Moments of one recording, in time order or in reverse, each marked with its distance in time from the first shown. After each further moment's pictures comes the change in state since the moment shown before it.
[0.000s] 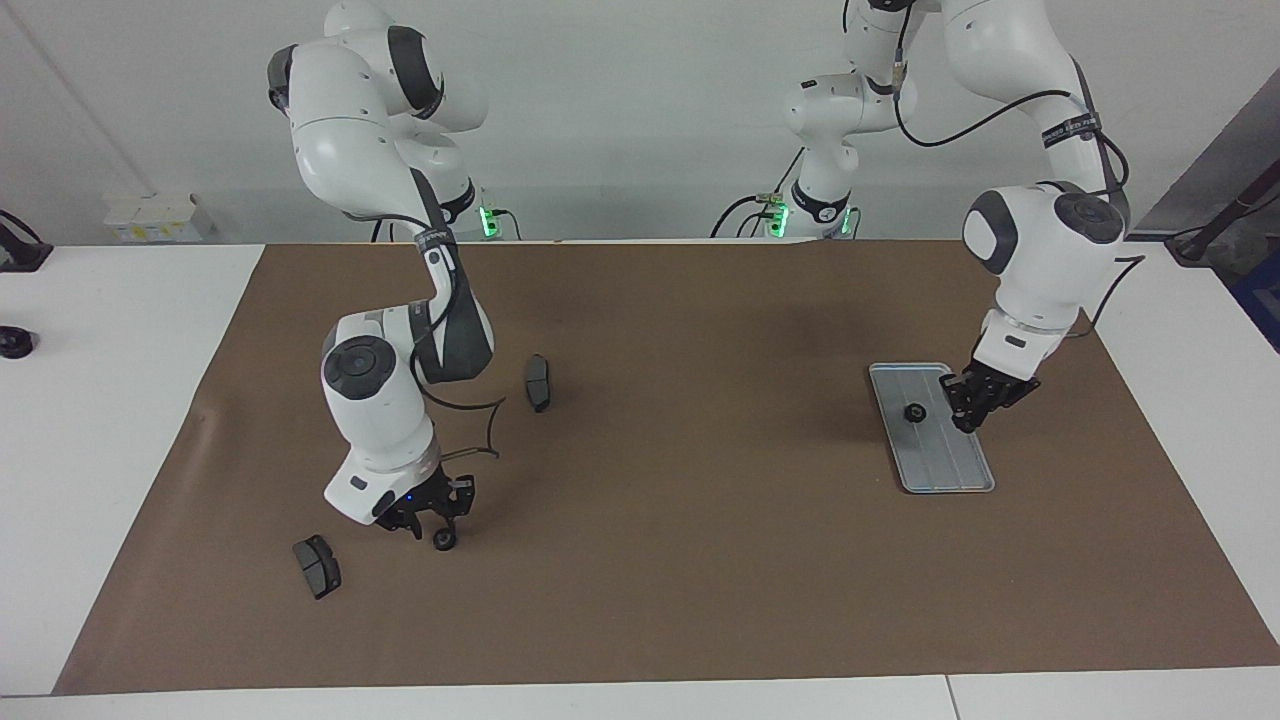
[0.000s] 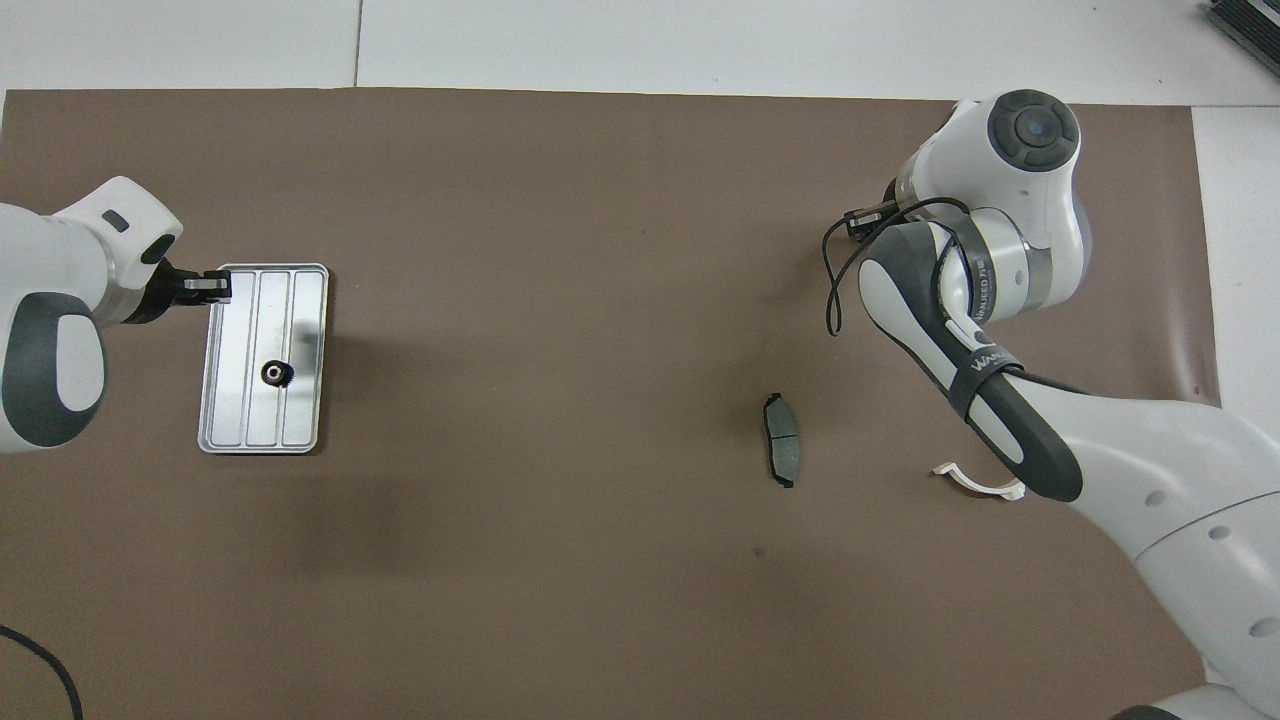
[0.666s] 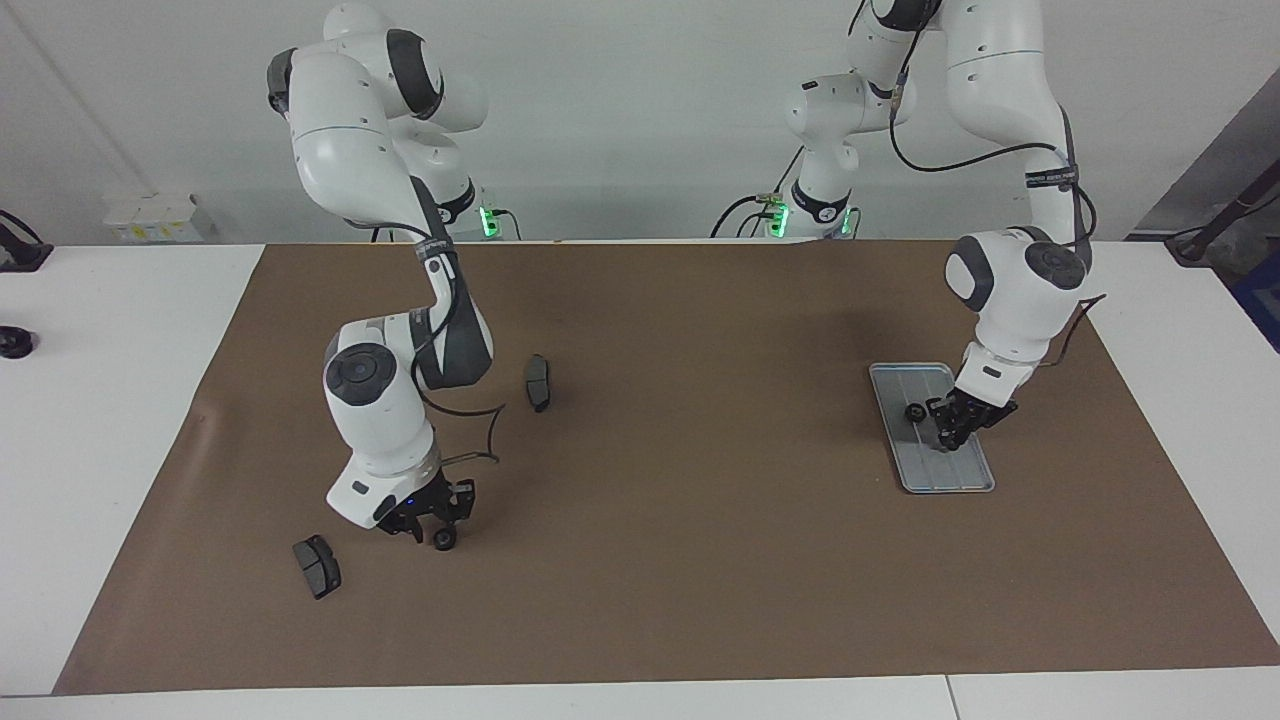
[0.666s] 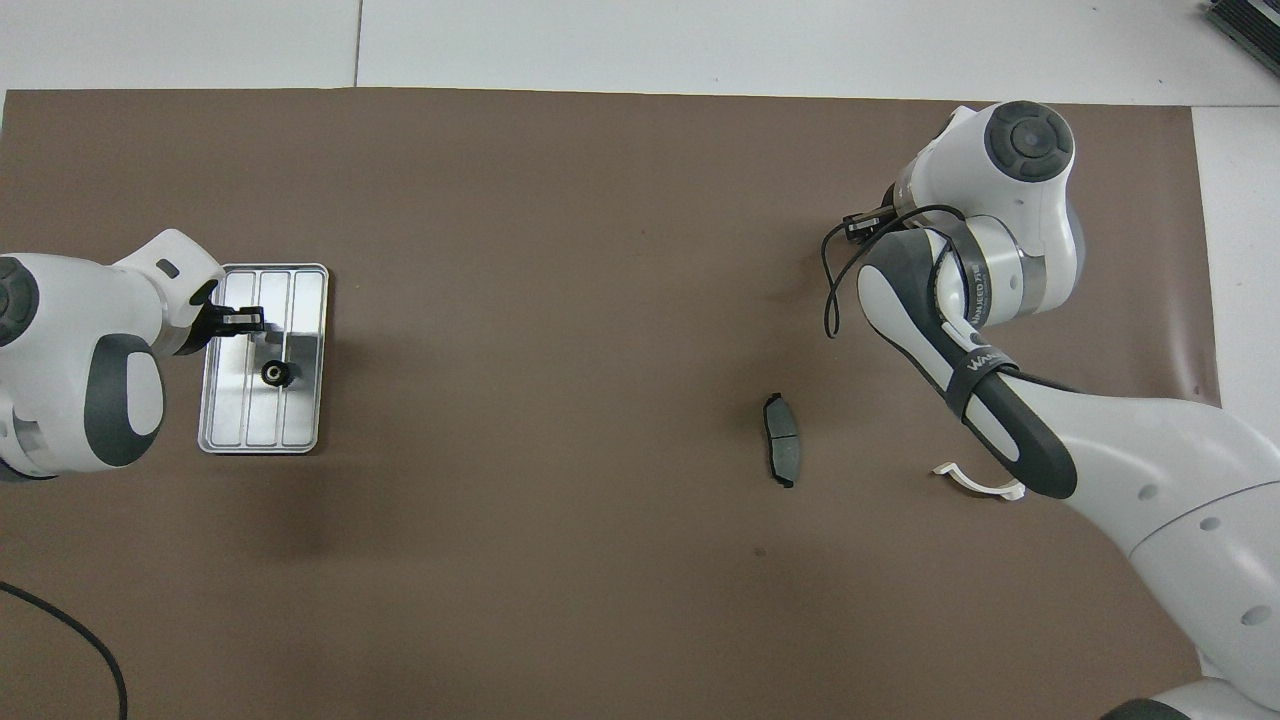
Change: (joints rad) left arm 0.010 0.073 -0.004 -0.114 0.000 0.173 0.006; right arm -0.003 0.014 0.001 -0.022 0.000 0.041 0.000
